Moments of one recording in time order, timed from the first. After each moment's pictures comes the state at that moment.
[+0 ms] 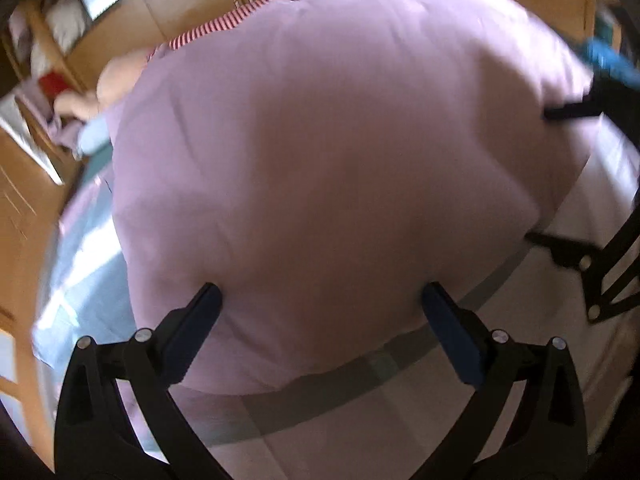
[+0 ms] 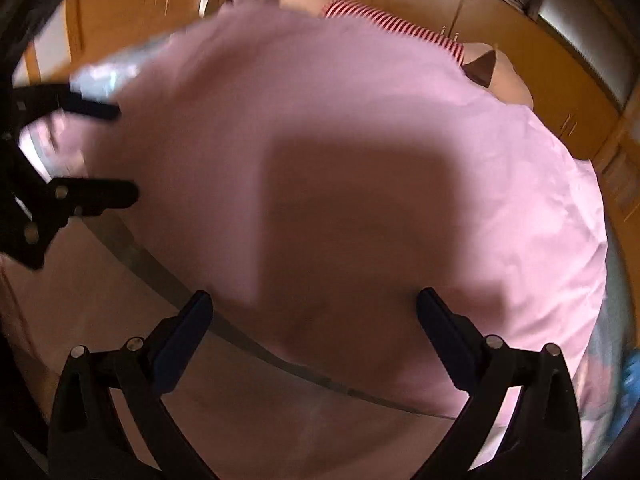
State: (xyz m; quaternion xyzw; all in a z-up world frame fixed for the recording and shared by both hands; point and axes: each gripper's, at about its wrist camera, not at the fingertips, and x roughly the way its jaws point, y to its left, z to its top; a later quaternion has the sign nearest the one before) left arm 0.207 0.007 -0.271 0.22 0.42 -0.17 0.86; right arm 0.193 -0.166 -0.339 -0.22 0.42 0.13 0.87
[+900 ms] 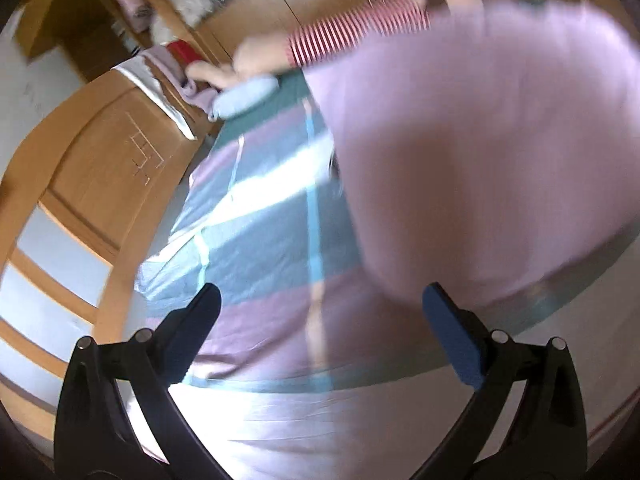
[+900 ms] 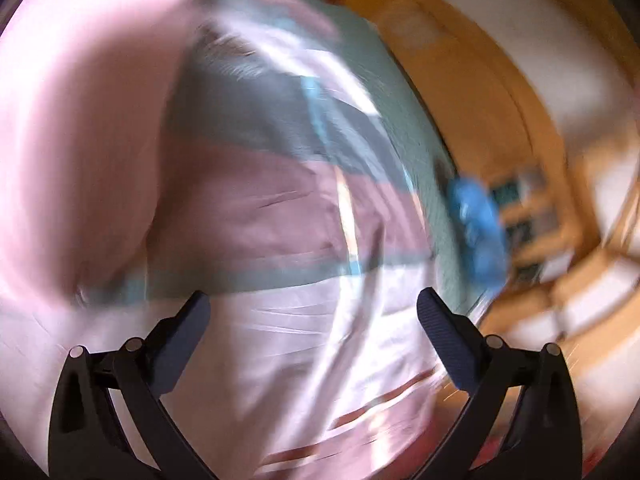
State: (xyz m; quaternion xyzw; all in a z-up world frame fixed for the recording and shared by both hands) left arm 0.169 0.115 -0.219 0.19 0.38 0.04 0.90; right arm 0.216 -0.458 -0.318 -0.07 0.50 -0.30 0.81
